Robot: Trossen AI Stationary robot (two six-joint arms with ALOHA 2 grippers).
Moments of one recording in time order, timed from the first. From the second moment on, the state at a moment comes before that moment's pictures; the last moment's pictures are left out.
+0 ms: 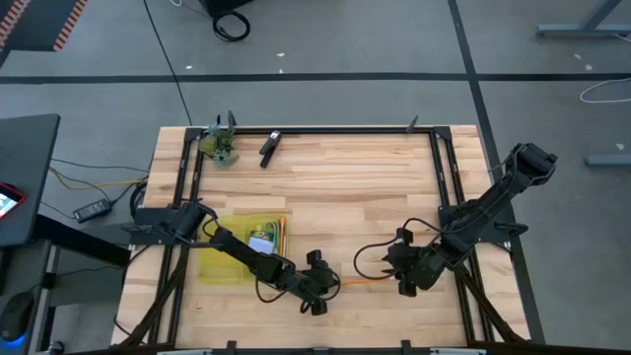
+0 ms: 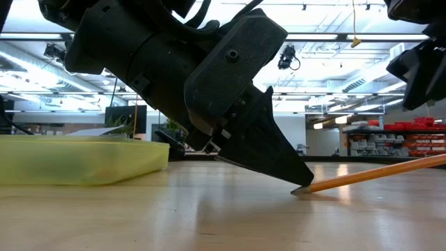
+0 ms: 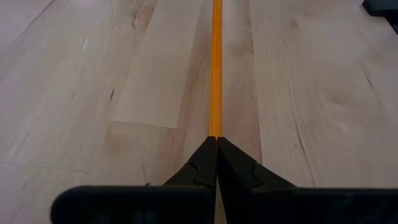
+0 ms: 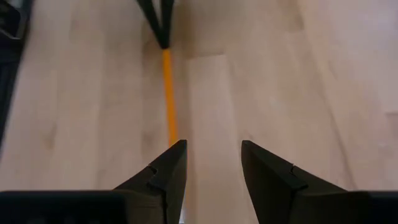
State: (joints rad) left arm -0.48 2.19 1.21 0.30 -0.39 -0.43; right arm 0.74 1.30 0.66 -0.38 0.43 0.75
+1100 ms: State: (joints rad) left arm -0.48 2.19 1.21 0.31 -0.39 -0.44; right arm 0.74 1.58 0.66 -0.21 0.32 0.69
